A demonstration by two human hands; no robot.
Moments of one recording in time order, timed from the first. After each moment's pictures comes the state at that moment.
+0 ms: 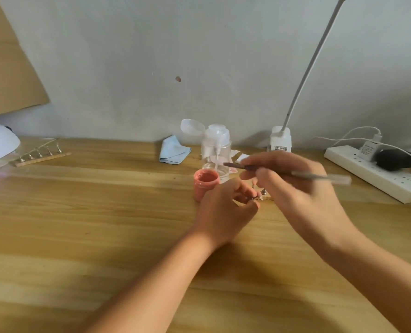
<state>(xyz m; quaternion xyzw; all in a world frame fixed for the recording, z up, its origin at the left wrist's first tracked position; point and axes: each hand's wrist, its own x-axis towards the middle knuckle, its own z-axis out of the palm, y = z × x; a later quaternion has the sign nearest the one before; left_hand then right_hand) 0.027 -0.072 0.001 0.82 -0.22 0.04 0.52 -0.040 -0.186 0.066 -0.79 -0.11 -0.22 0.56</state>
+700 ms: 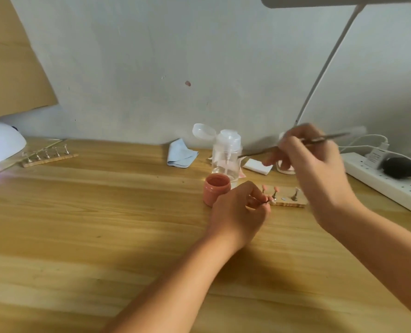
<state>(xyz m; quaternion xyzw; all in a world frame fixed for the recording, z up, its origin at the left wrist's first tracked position) 0.031 -0.076 -0.003 0.83 -0.17 0.04 0.53 0.000 -0.189 0.079 -0.76 -0.04 -0.28 0.58</state>
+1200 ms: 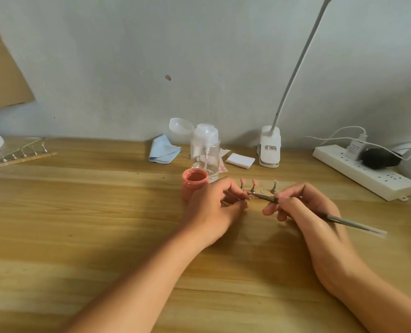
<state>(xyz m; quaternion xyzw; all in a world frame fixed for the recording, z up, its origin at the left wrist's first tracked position) 0.034 -0.073 -0.011 0.79 -0.21 0.03 0.58 -0.053 -0.222 0.017 -0.71 0.01 -0.20 0.68</state>
